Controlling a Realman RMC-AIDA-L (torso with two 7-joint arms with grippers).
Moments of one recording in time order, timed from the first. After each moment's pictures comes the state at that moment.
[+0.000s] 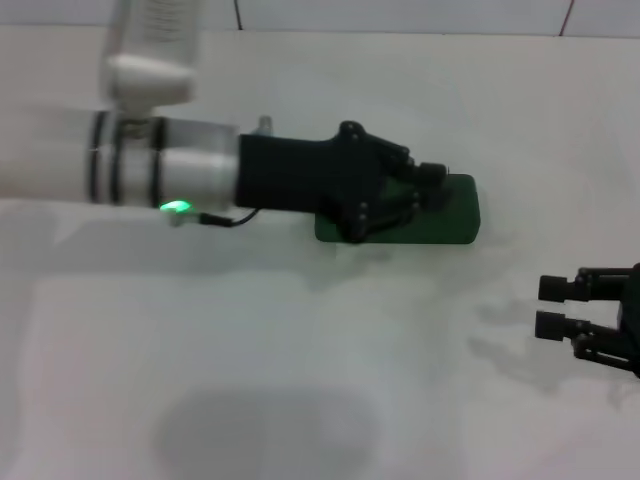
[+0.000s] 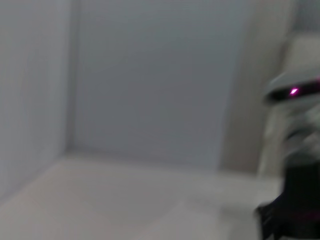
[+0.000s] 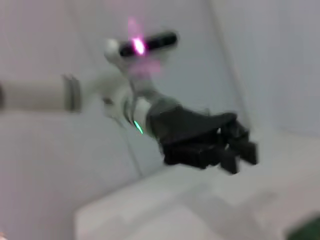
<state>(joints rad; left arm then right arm) -0.67 -2.08 1.10 0.62 1.66 1.53 -1.25 0.35 2.01 -0.88 -0.69 -1.79 -1.77 1.34</state>
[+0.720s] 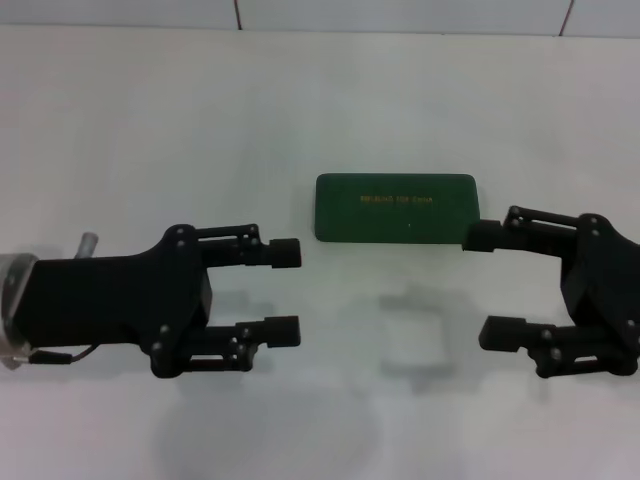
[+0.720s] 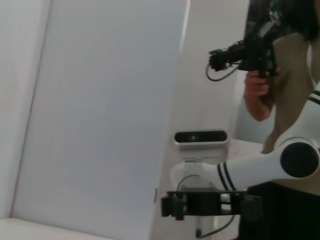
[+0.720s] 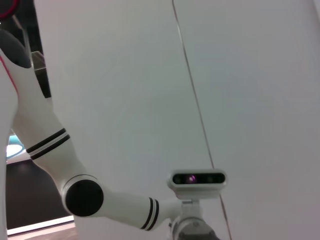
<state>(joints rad) -0.34 -1.99 1.07 0.63 1.50 1.96 -1.20 0.42 2.03 -1.16 -0.68 -1.40 -1.92 1.26</state>
